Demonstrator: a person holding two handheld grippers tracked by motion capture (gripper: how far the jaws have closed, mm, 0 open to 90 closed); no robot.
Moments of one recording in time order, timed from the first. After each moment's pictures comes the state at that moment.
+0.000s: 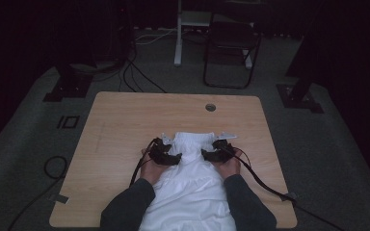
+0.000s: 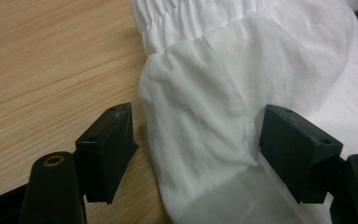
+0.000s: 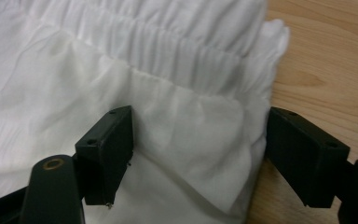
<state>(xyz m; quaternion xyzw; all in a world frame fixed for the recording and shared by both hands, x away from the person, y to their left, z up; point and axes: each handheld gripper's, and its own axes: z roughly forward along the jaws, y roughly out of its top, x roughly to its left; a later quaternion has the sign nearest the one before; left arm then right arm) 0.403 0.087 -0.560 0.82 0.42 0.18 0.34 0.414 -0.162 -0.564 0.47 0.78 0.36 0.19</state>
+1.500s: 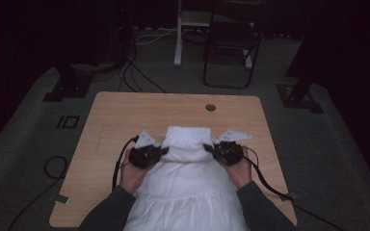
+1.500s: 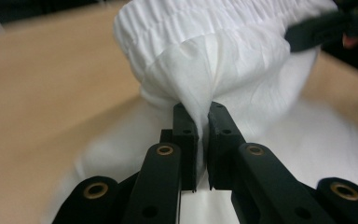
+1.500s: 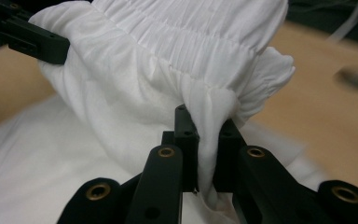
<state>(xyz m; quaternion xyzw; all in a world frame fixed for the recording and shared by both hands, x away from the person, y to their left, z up) 0.326 0.138 -0.479 0.80 0.35 0.15 0.45 0.352 -0.168 -0.472 0.34 0.80 0.47 0.17</state>
